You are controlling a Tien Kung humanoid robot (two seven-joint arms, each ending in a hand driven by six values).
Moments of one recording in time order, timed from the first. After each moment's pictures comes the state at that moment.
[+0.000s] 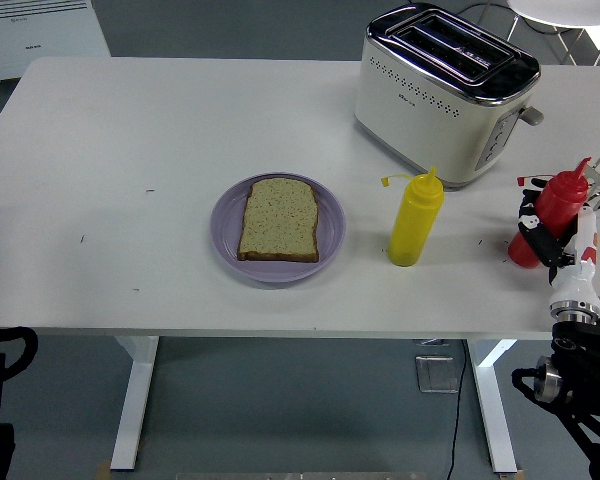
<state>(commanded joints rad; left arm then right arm) -0.05 0.01 -1.78 -1.50 0.50 0.15 -0.15 0.26 -0.24 0.94 1.06 -0.71 -0.64 0.65</state>
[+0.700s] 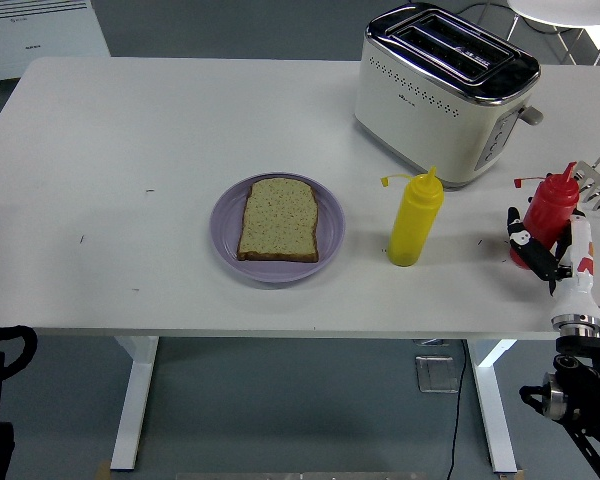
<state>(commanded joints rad) -0.05 0.01 -1.79 -1.50 0.50 0.15 -0.15 0.20 -0.23 0.99 1.08 -0.90 -0.60 0.60</state>
